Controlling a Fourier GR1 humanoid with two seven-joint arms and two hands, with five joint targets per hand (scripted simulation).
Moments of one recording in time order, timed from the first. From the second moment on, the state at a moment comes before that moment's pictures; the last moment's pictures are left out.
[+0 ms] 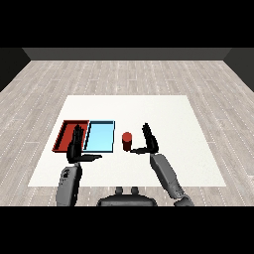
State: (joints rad) left arm -0.03 0.05 0.06 -1.58 0.04 -0.04 -0.41; right arm -0.35 0.00 0.19 -1.04 -0.25 -0.07 -0.49
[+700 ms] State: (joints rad) left arm -0.03 0.05 0.08 -1.58 0.08 -0.06 -0.41; right arm -0.45 0.00 0.39 -0.89 -0.46 -0.21 -0.59
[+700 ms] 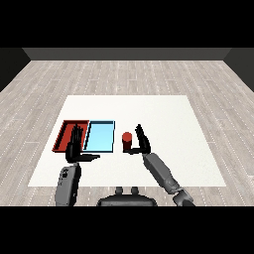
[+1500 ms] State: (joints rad) left arm -0.03 0.04 0.06 -1.59 0.07 -0.06 -0.42; right arm -0.57 0.00 0.50 -0.71 -0.65 -0.21 -0.69
